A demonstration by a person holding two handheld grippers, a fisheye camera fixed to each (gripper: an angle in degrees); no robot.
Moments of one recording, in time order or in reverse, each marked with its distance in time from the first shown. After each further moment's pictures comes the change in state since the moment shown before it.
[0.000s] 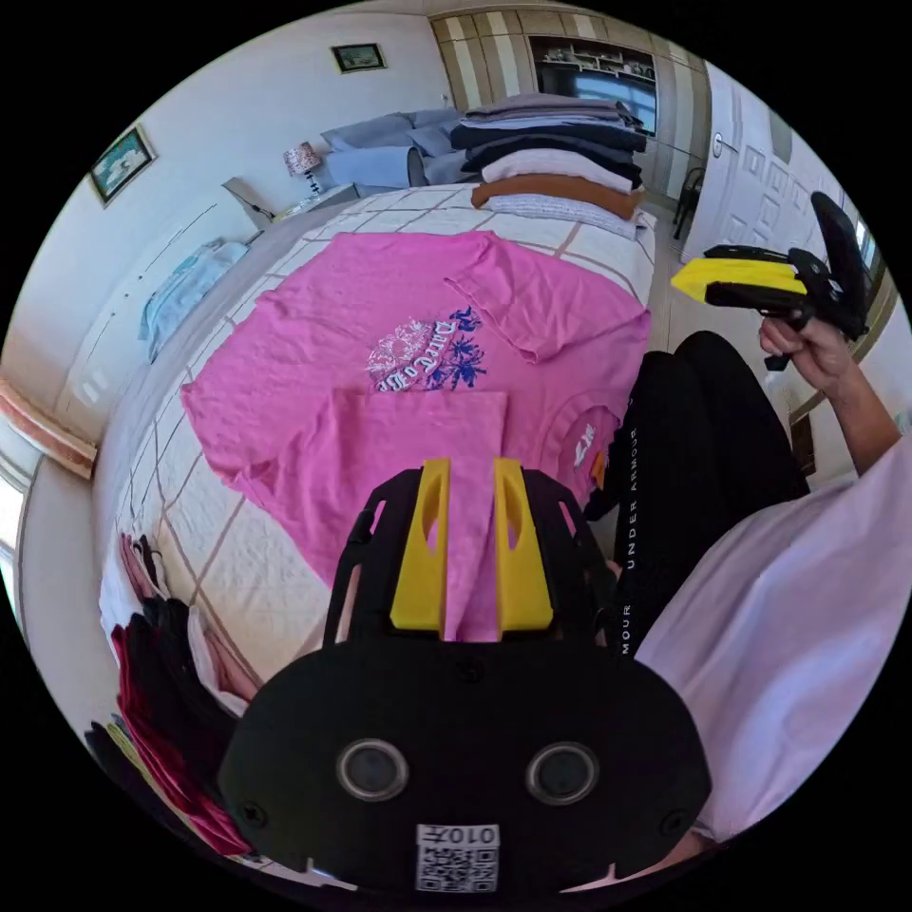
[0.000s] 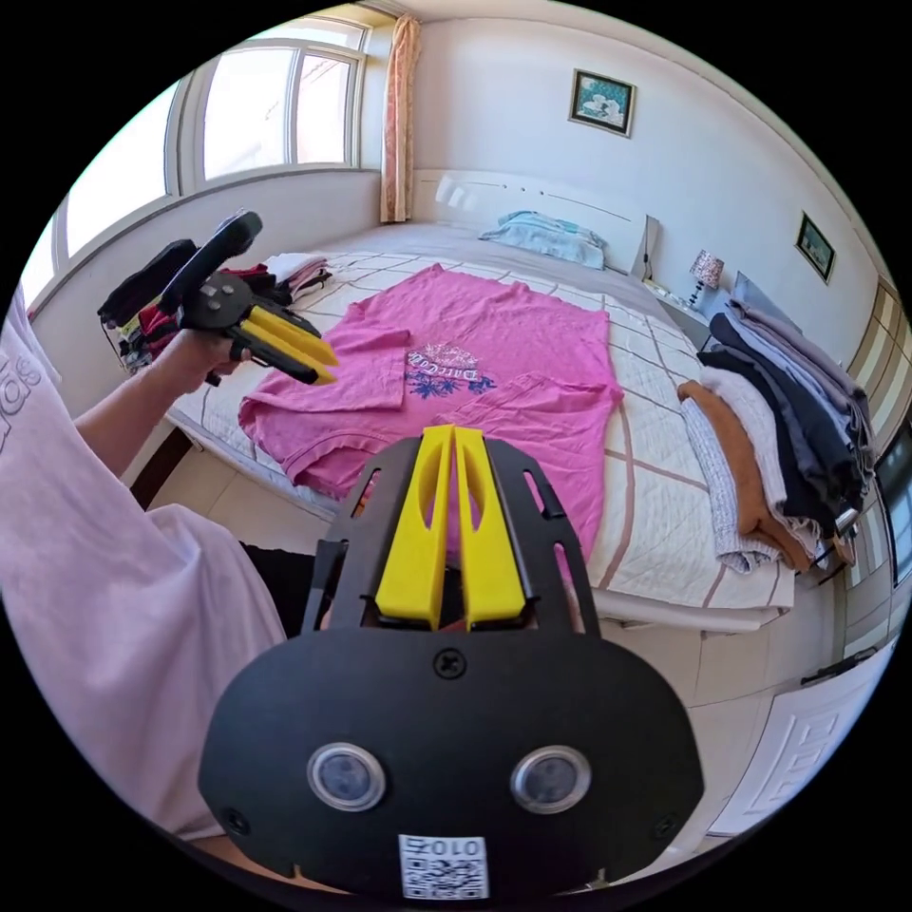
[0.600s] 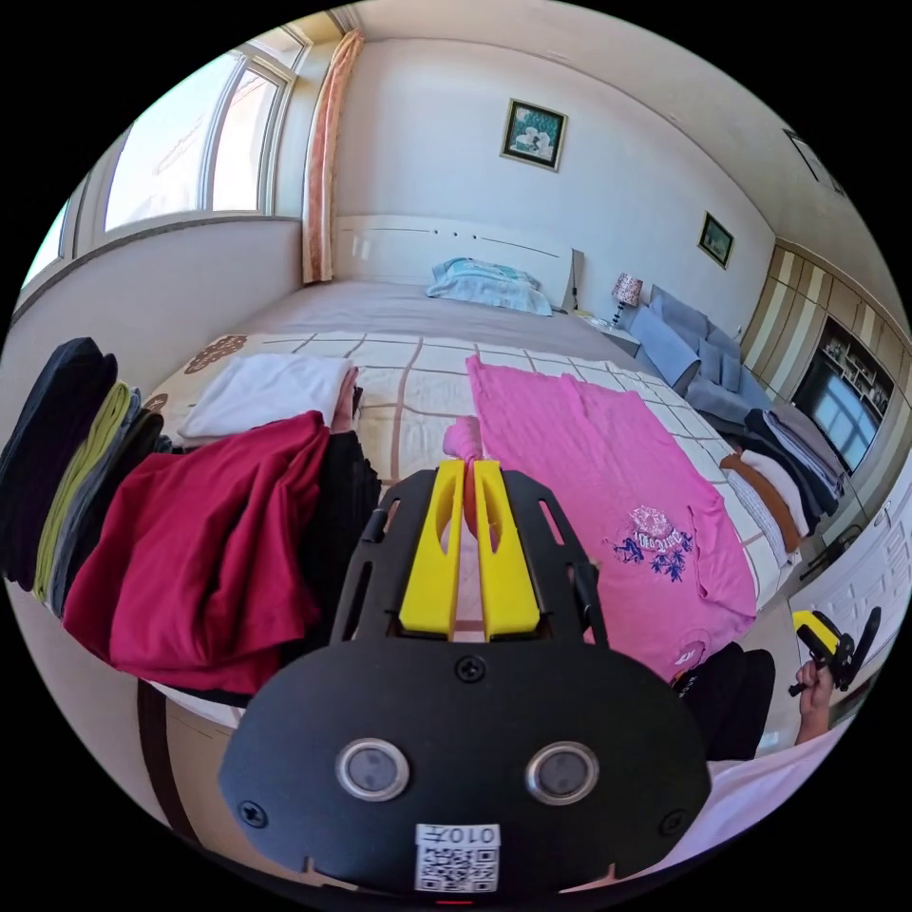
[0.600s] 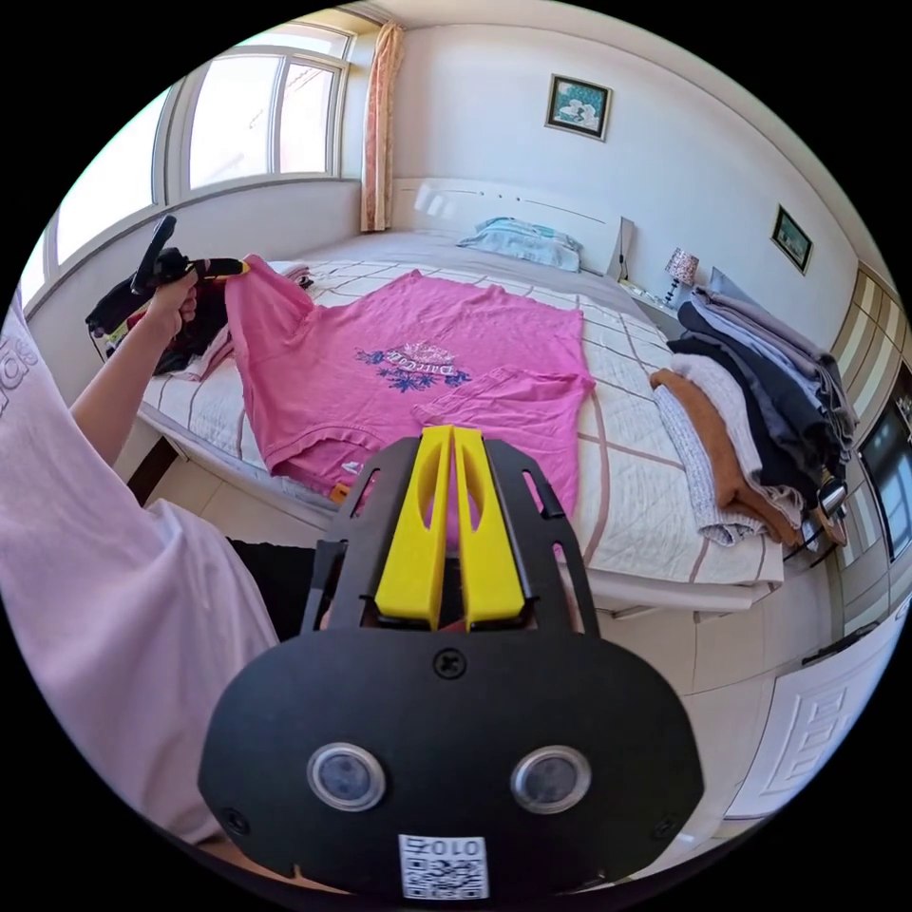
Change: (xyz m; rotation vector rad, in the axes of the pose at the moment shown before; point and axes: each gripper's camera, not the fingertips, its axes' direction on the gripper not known) left arm -0.206 0.101 -0.096 0.255 -0.263 -0.804; right arm -0.015 0.037 -0.024 0.055 0.078 0.052
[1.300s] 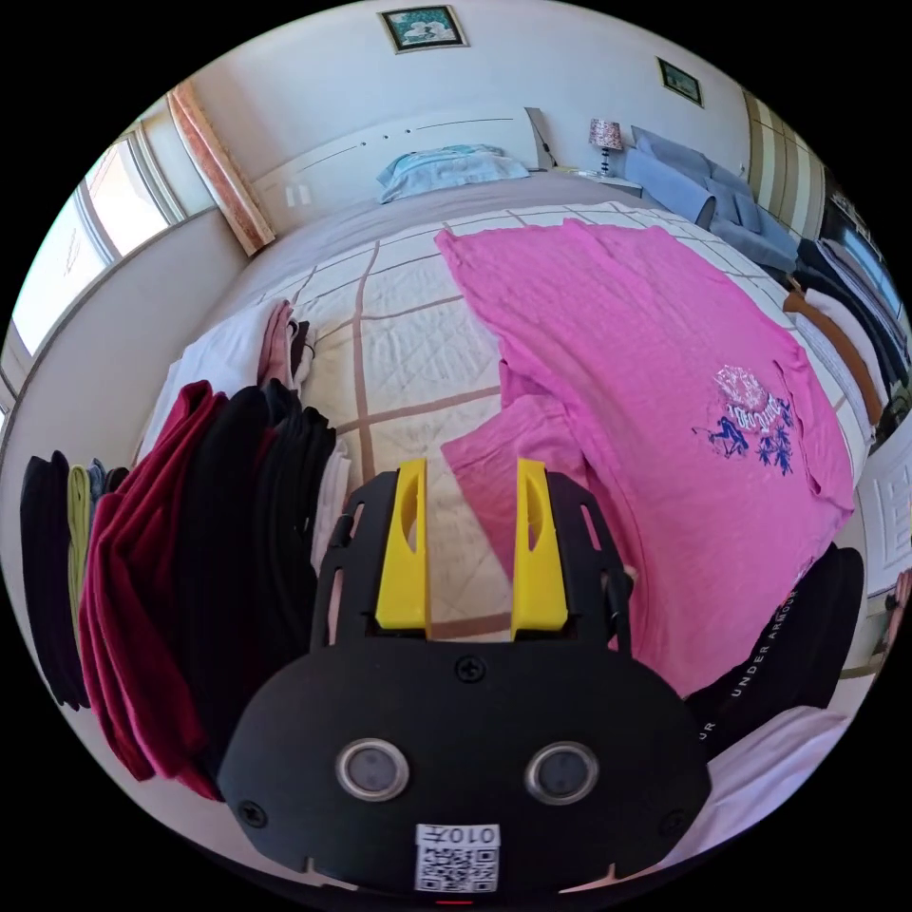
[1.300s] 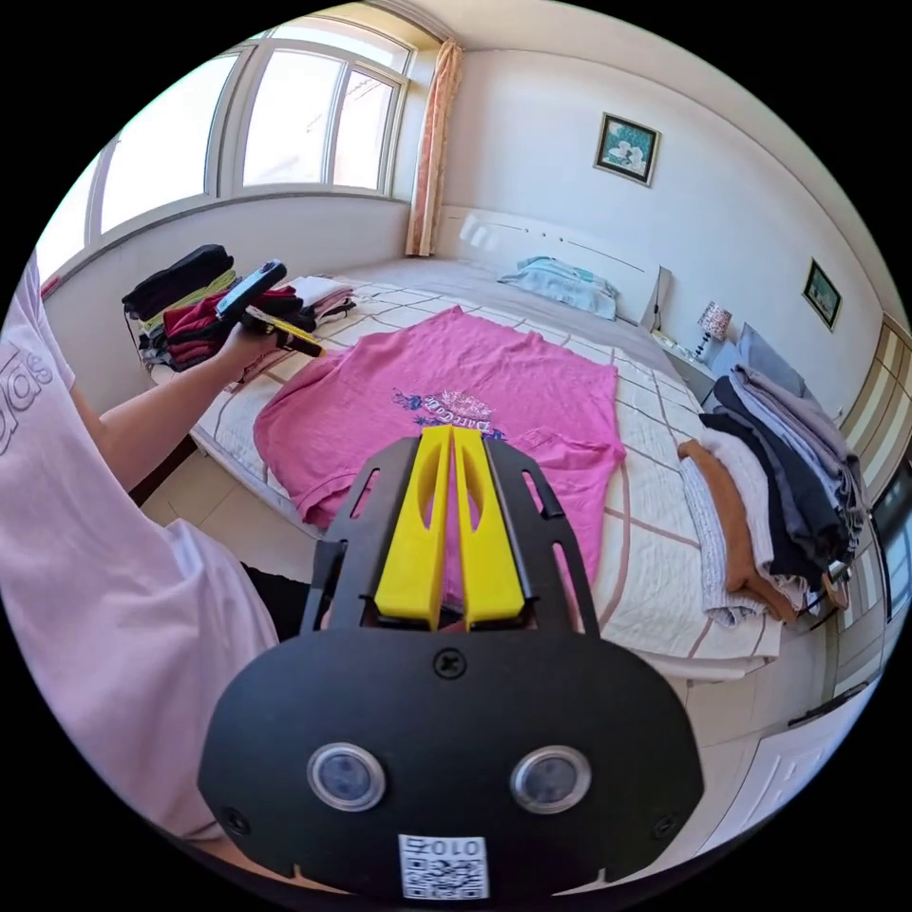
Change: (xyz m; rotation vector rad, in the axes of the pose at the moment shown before) left arm 0.040 -0.024 0.187 -0.407 -0.072 0.206; right arm -0.023 -0.047 -0.008 0.092 -0.029 -0.108
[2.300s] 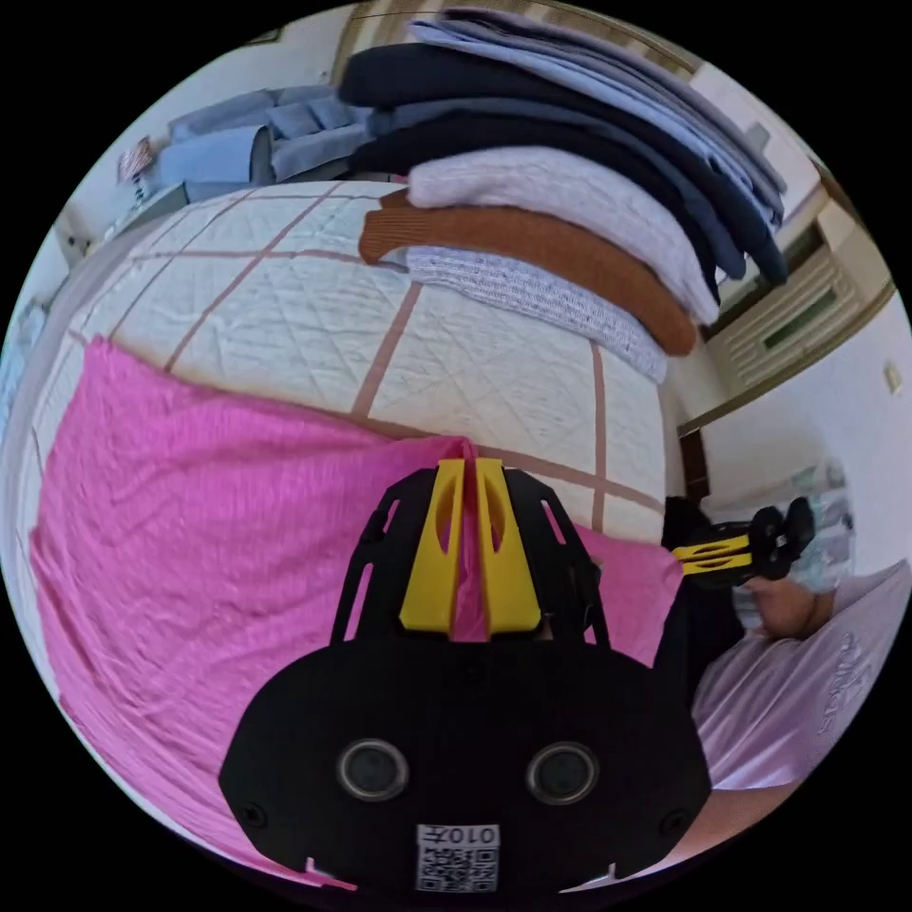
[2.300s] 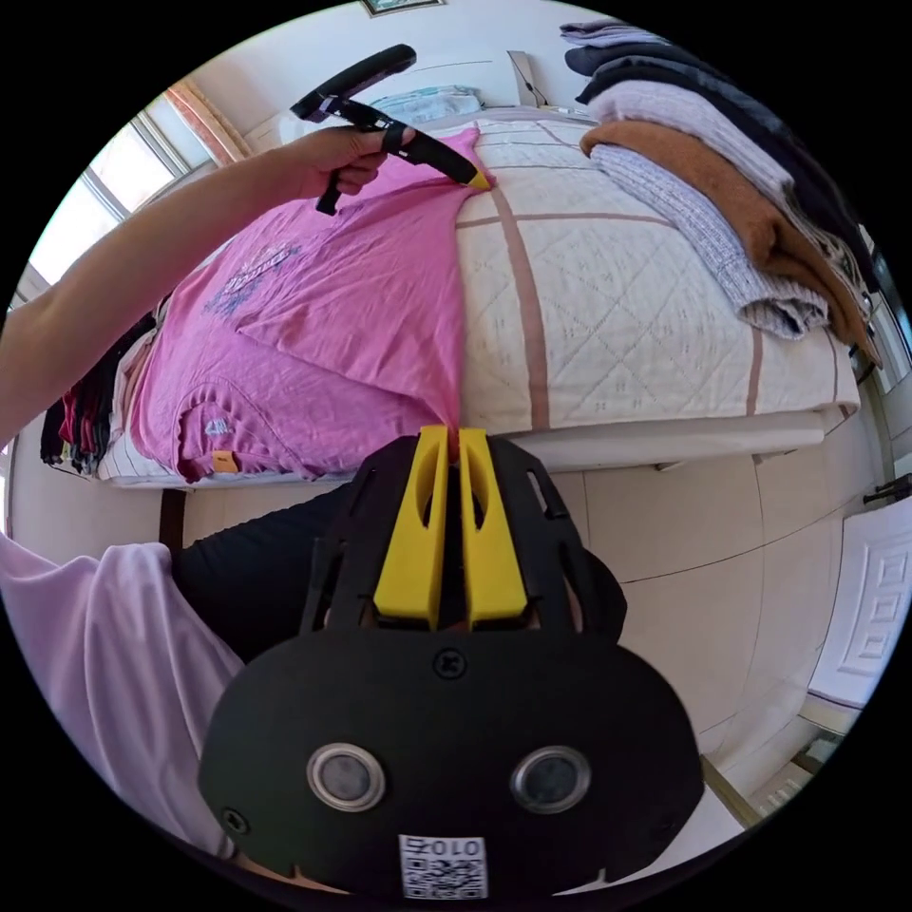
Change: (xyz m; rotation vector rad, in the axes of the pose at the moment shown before) left arm 0.454 -0.302 0.119 -0.159 0.783 0.778; right arm 0.194 0.082 0.130 -0.471 -0.070 0.482
